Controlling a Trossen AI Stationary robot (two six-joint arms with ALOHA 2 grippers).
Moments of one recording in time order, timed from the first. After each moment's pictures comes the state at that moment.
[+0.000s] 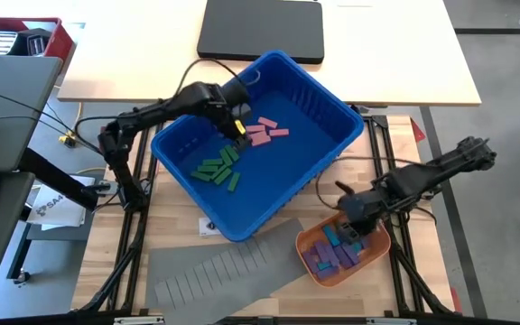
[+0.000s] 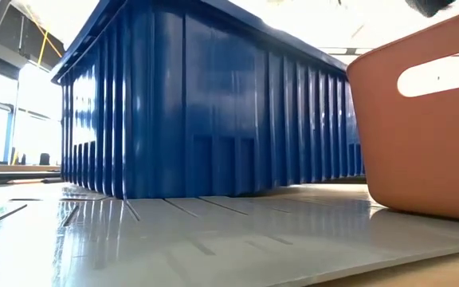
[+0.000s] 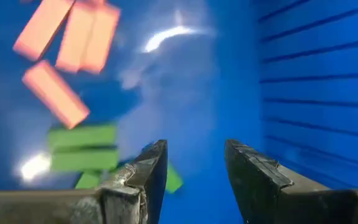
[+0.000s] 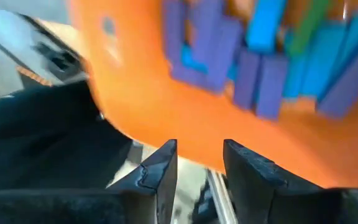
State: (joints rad) left arm 0.50 1.78 1.77 -1.17 0.26 -0.19; right arm 0.41 1.16 1.04 -1.03 -0.35 1.45
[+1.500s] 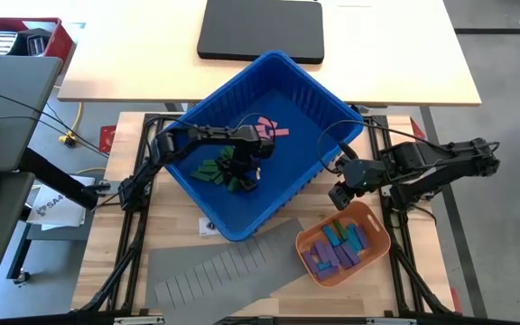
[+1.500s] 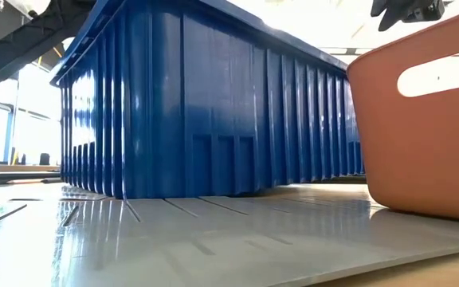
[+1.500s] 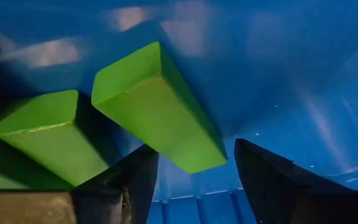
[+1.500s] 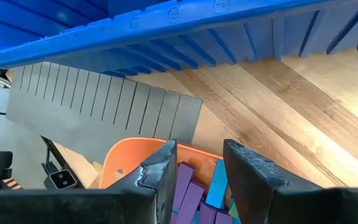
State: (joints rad) left arm 0.36 2.30 1.73 -1.42 0.28 -0.30; right arm 0.19 1.16 1.28 -1.17 0.12 1.04
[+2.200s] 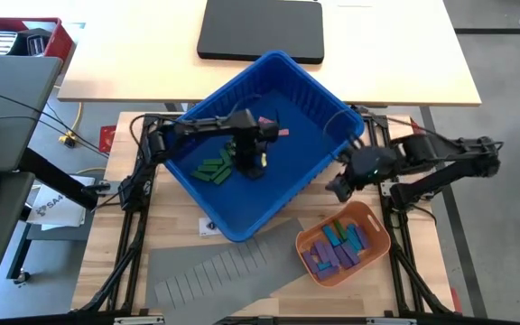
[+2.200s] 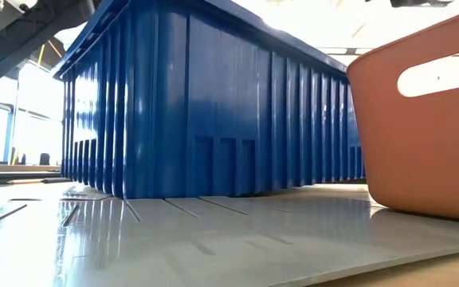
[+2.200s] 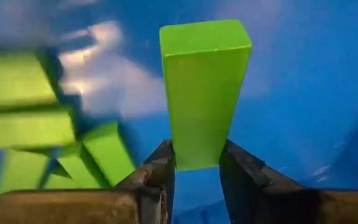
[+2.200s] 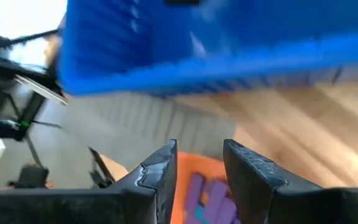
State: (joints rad) left arm 0.36 2.21 1.87 -1.42 0.20 -0.23; right arm 0.18 1.15 1.37 -1.12 0.11 1.03
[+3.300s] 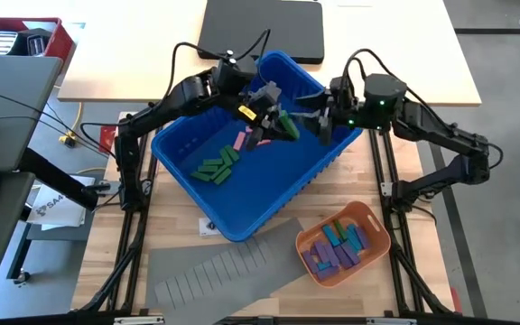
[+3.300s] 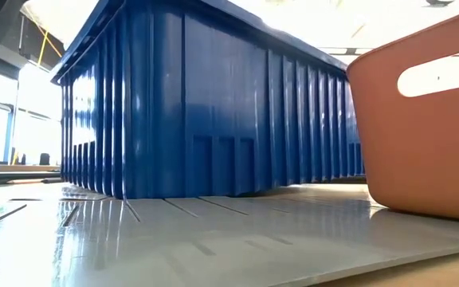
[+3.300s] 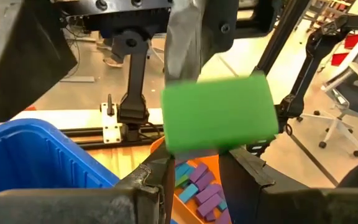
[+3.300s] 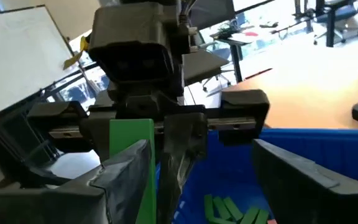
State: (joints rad) left arm 0.30 1.90 2.30 -0.77 0.61 0.03; right arm -0.21 1.29 1.58 -0.43 -0.01 0.29
